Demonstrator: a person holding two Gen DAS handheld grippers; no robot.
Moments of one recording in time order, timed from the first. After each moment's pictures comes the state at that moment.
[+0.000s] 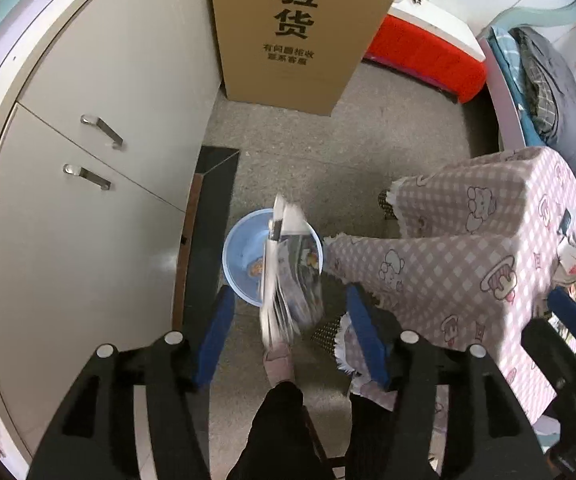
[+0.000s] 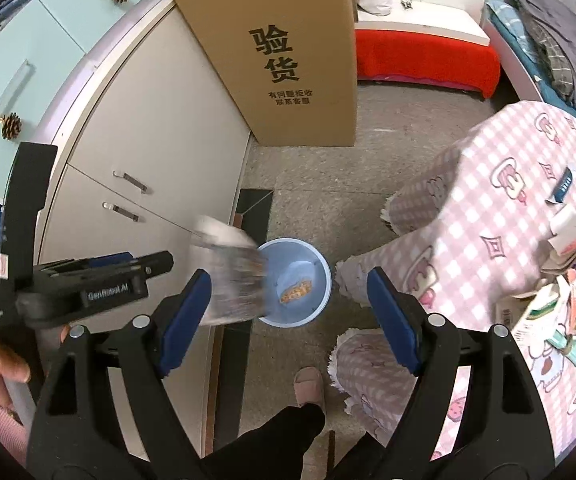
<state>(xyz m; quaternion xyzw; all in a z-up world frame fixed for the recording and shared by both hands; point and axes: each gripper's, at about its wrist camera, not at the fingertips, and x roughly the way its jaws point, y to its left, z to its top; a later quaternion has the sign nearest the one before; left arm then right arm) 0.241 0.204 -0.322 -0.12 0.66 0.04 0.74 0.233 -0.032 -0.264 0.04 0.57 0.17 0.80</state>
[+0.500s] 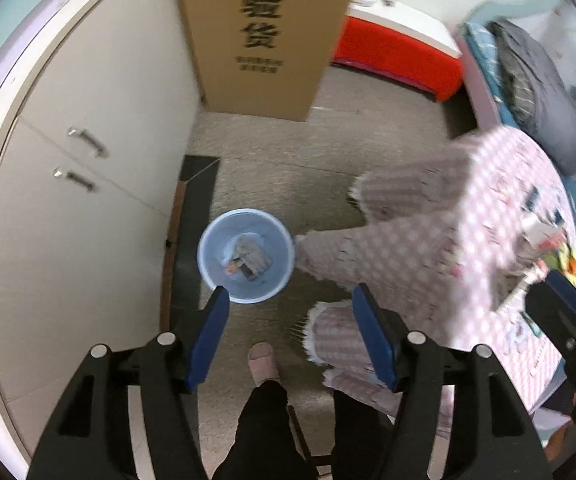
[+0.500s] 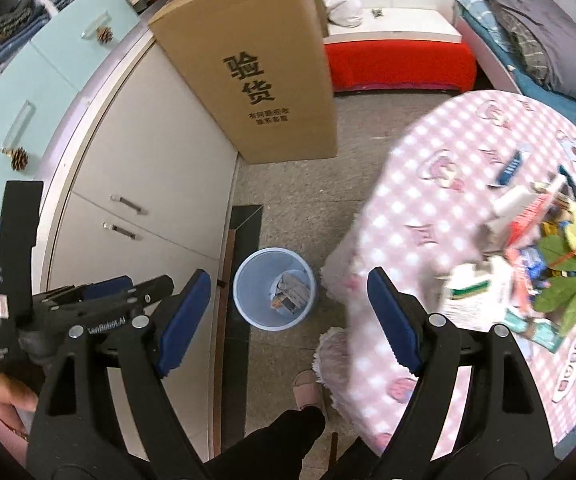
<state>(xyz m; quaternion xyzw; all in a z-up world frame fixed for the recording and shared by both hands) 0.219 0.121 -0.282 -0.10 0.64 0.02 0.76 0.219 -0.115 -0.236 0.08 0.55 0.15 0.82</state>
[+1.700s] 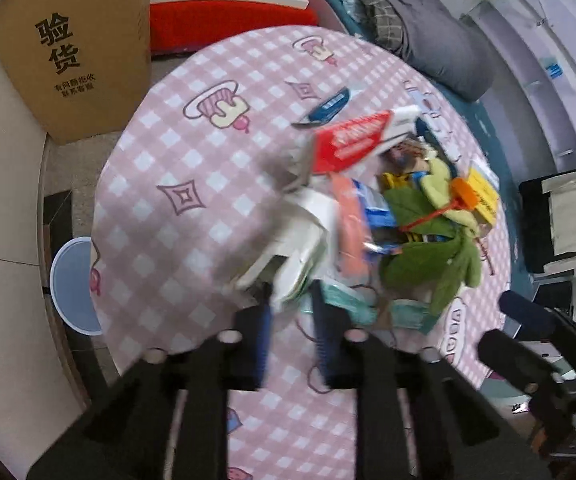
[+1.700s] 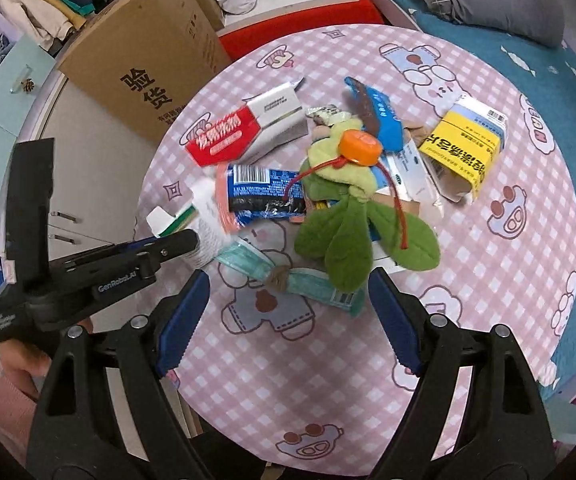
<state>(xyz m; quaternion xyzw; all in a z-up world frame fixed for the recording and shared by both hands) 0.237 -0.141 -0.317 -0.09 0.63 -0.18 0.75 0.186 -0.352 -0.262 0.12 0.59 0.07 0.80</state>
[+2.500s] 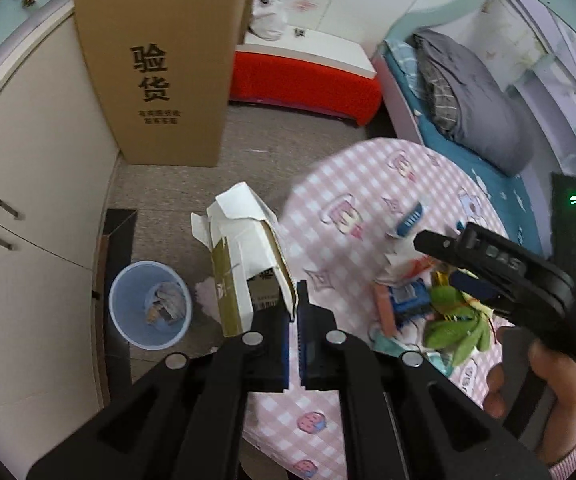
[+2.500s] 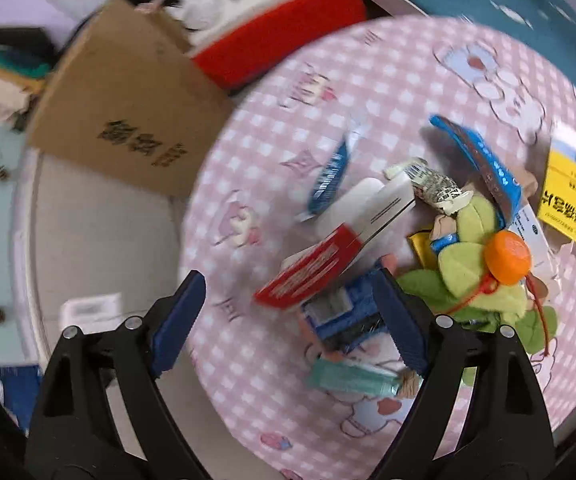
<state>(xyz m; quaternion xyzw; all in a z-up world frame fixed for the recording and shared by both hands) 0.260 -0.037 -0.244 -0.12 0.57 -0.06 0.81 0.309 -0.300 -0.295 0.23 0.61 -0.01 0.76</state>
